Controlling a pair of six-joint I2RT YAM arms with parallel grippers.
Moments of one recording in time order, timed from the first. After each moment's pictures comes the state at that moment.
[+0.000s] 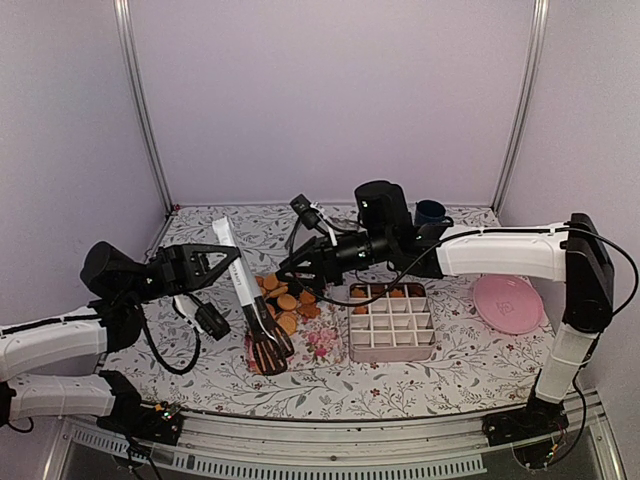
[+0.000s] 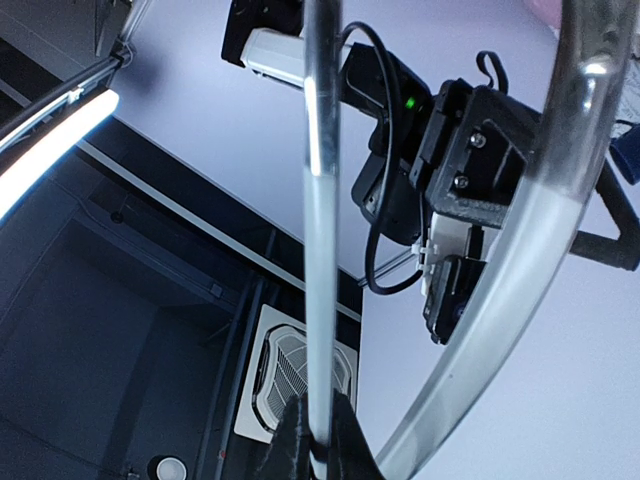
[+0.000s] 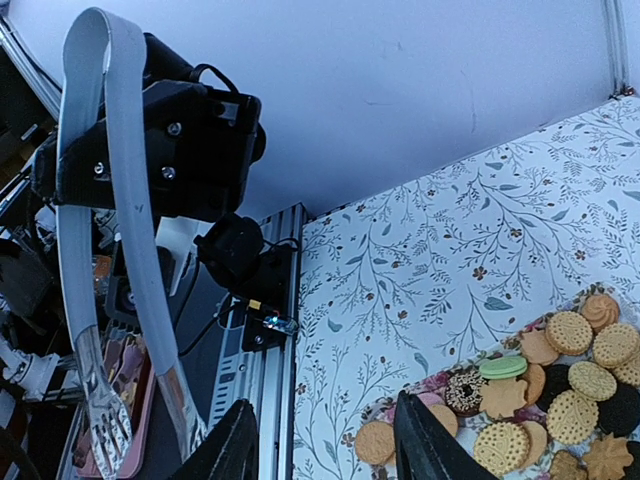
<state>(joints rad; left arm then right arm) -0.60 0.93 0.40 0.98 0.75 2.07 0.93 1.80 1.34 0.15 -0.72 0.26</state>
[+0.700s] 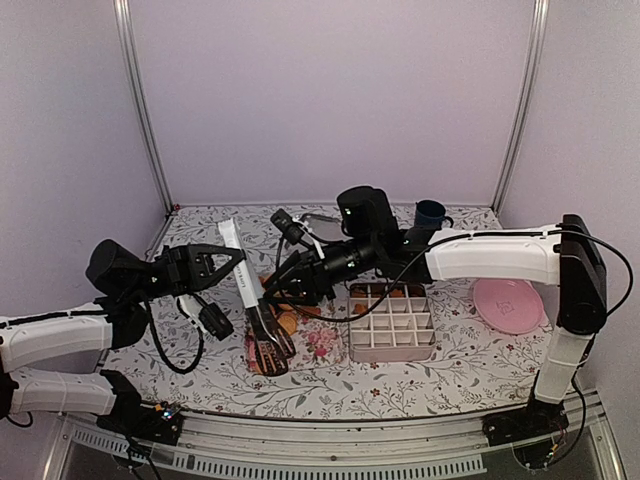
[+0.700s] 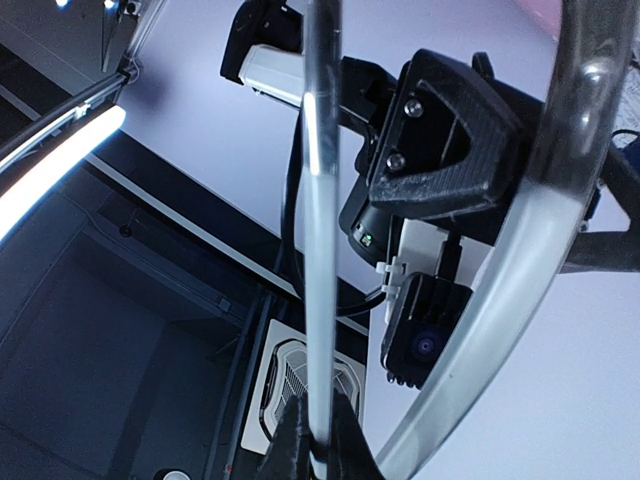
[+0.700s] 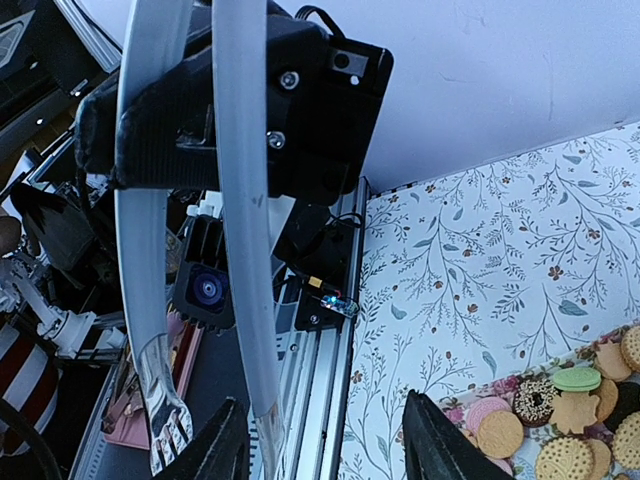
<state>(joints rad) -0.60 1.00 0.41 1.04 0.80 2.08 0.99 1.84 1.40 0.10 -0.85 0.23</state>
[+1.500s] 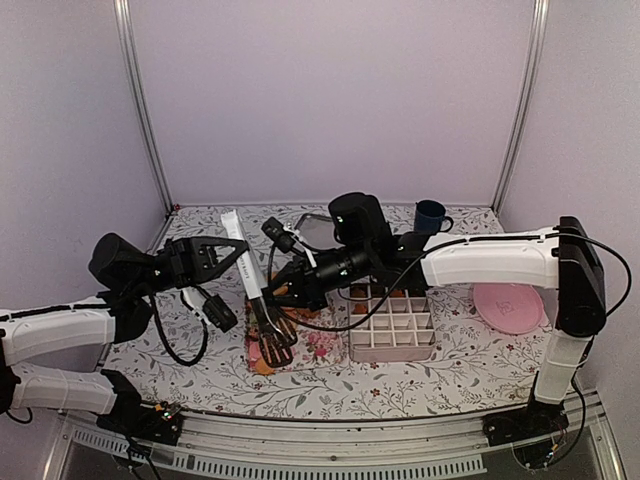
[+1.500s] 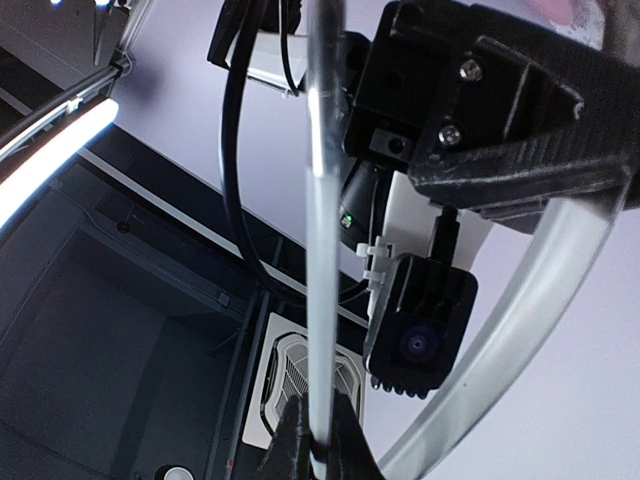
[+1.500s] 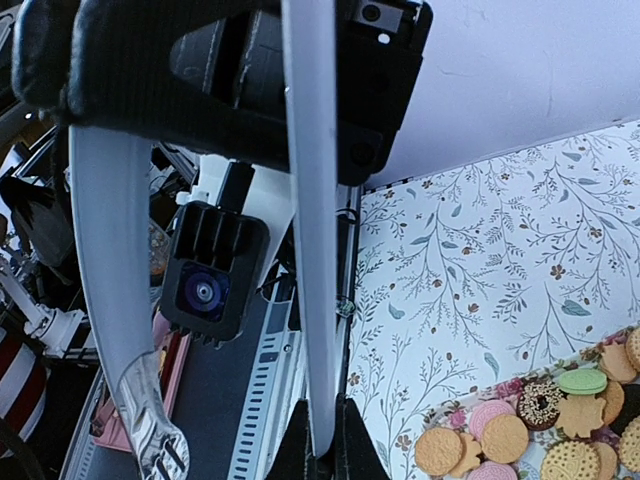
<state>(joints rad) -0.60 1.04 0.45 1.05 0.80 2.09 1.03 1.85 1.41 0.09 -0.80 0.21</state>
